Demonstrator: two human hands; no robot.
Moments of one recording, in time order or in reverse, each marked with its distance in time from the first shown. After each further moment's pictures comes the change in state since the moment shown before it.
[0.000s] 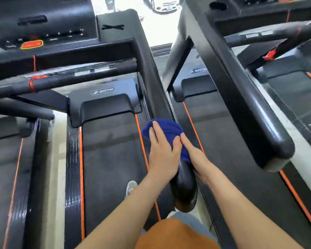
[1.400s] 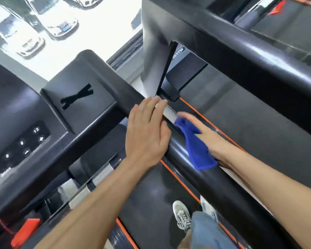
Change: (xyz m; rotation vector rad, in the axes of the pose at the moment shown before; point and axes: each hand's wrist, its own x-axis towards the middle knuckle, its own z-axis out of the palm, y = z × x) left_hand 0.359 0.022 -0.121 0.612 -0.126 0.899; right_hand 0.237 -0.158 0.031 -0.005 0.231 -0.279
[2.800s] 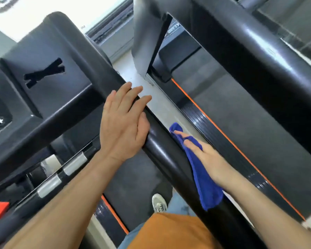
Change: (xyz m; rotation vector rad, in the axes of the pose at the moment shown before) left_hand 0.001 -0.002 0.003 -0.014 -0.008 -0.005; right_hand -0.056 0.023 -0.020 -0.031 -0.021 0.147
